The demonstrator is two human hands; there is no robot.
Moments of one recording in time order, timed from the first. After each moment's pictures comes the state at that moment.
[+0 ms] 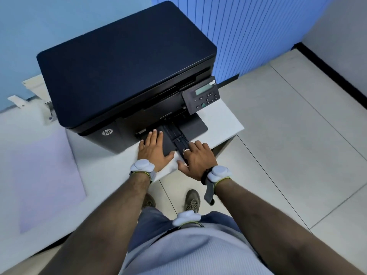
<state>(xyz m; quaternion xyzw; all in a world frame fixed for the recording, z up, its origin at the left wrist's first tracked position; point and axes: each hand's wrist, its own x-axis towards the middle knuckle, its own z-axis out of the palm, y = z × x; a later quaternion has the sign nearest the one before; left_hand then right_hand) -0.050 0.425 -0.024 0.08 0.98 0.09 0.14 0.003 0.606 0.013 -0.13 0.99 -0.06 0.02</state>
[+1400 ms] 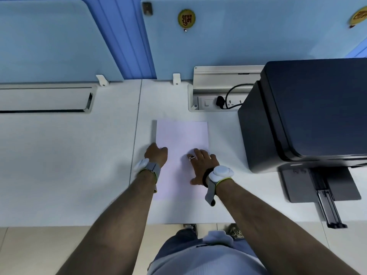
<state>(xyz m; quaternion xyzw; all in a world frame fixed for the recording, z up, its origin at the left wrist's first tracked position) -0.026 -0.009 0.001 -0.46 0.78 0.42 0.09 -0.054 0.175 -0.004 -0.34 0.90 0.03 0.28</state>
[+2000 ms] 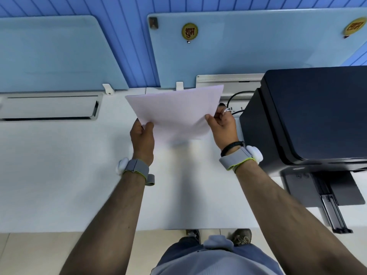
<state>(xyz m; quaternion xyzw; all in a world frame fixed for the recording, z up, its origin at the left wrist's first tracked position) -0.039 -0.040 0.079 -0.34 0.63 0.65 -0.26 -0.135 0.157 0.094 -0.07 0.73 -0.68 0.08</state>
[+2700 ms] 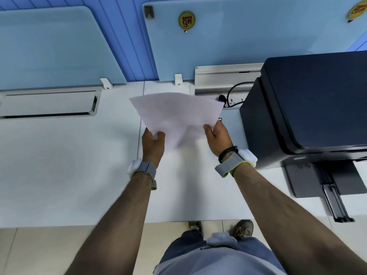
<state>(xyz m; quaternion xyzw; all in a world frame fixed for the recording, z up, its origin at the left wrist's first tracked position) -0.016 -0.009 0.069 -0.35 0.71 0.59 -0.16 -0.101 0.168 0.060 -0.12 0.84 -0.53 0.09</state>
